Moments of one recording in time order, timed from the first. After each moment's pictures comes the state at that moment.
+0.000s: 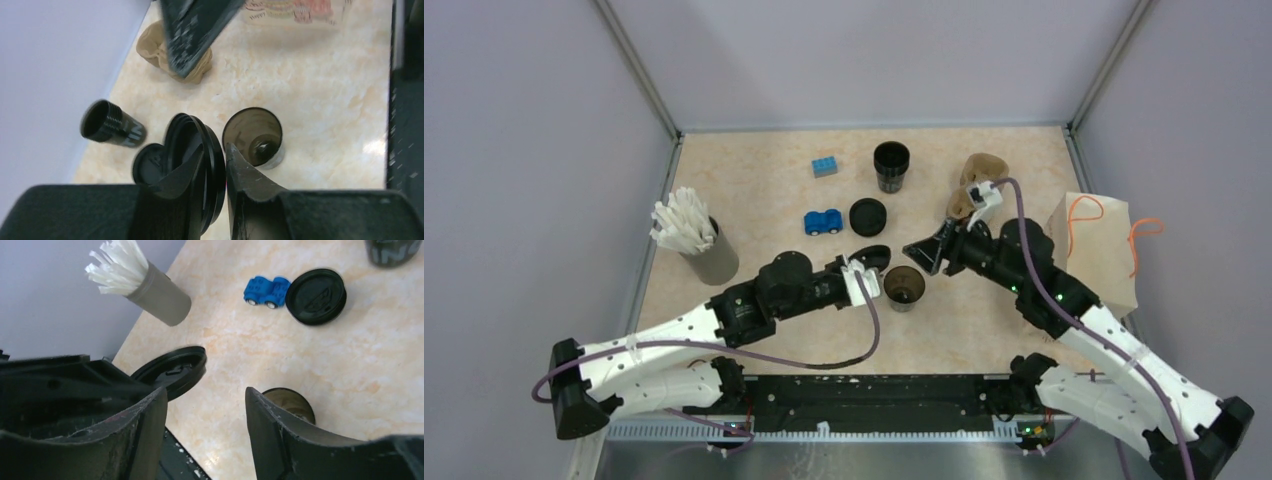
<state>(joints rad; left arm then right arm) -1.09 0.95 0.78 -0.04 0.08 0.58 0.68 0.84 0.82 -0.25 -0.16 0.57</state>
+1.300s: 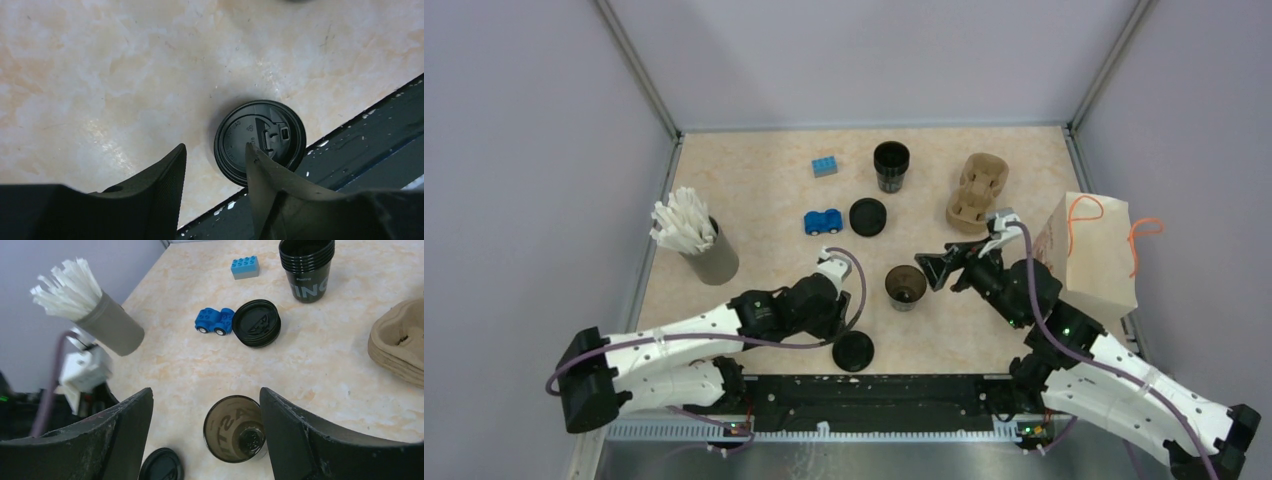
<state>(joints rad) -1.07 0.99 0.66 -0.50 -0.22 -0.53 0.87 0.59 0.57 -0.09 0.25 0.40</state>
